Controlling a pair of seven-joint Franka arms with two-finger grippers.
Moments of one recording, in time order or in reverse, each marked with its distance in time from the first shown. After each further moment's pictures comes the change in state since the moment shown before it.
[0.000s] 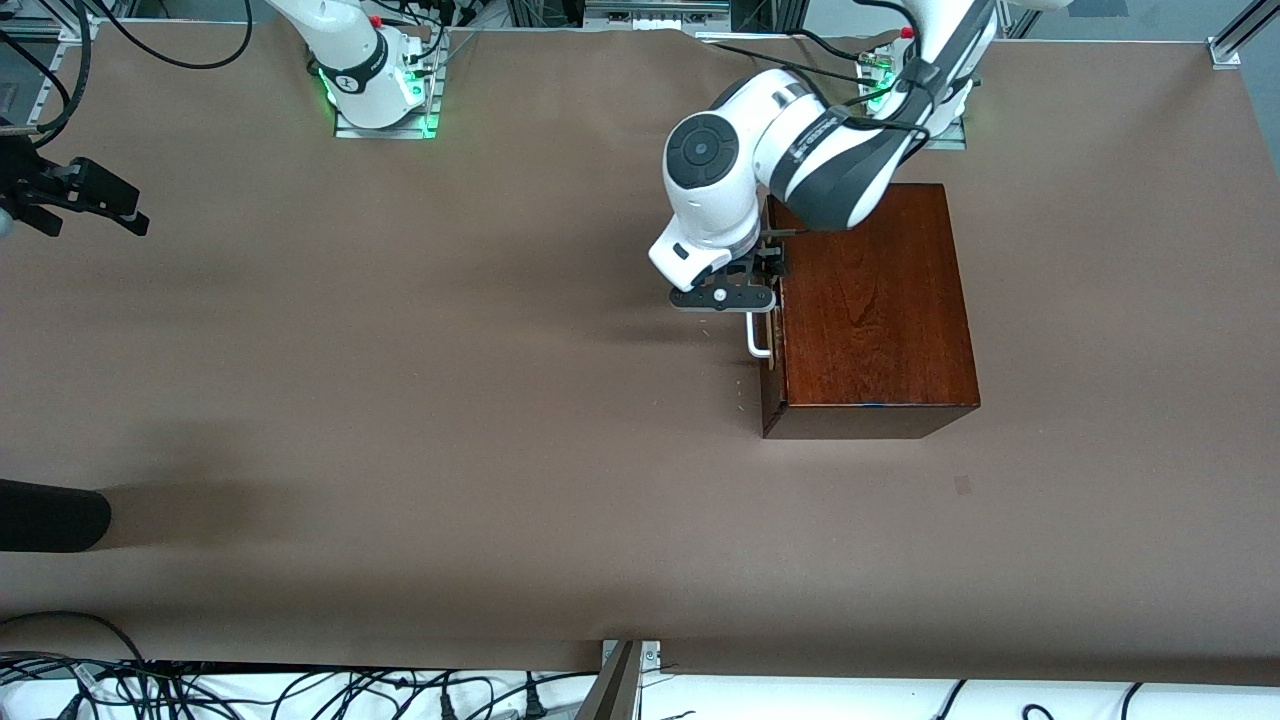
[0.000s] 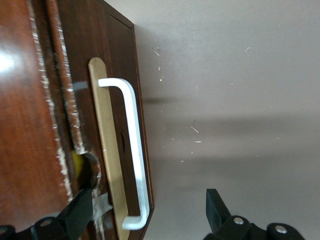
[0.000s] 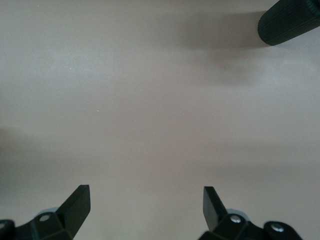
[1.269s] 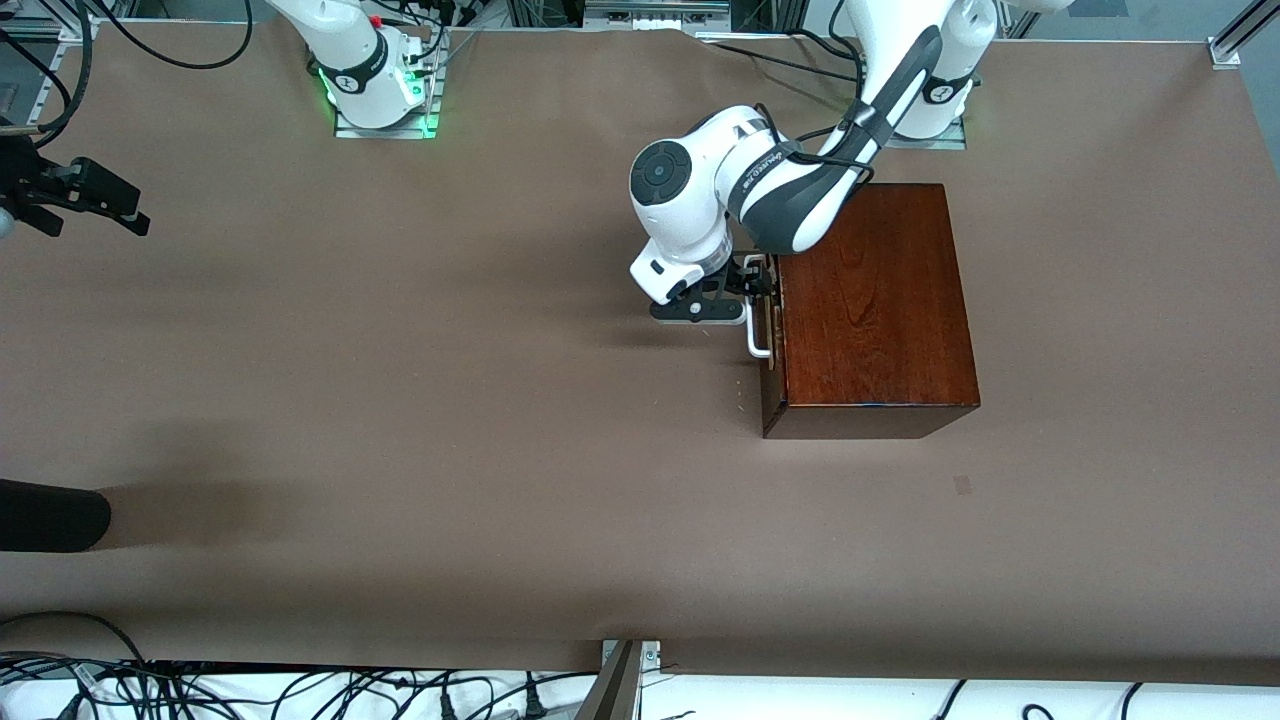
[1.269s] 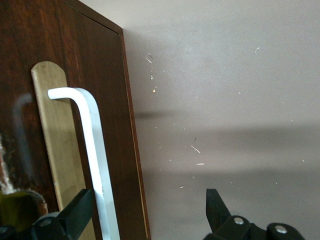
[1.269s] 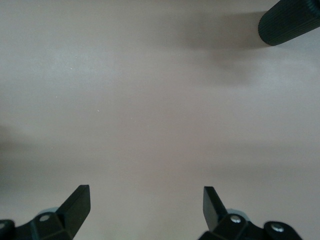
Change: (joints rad) left arm -0.046 0.089 0.013 -0.010 0.117 0.078 -0.077; right arm 0.000 0.000 0.002 0.000 0.000 0.000 0.000
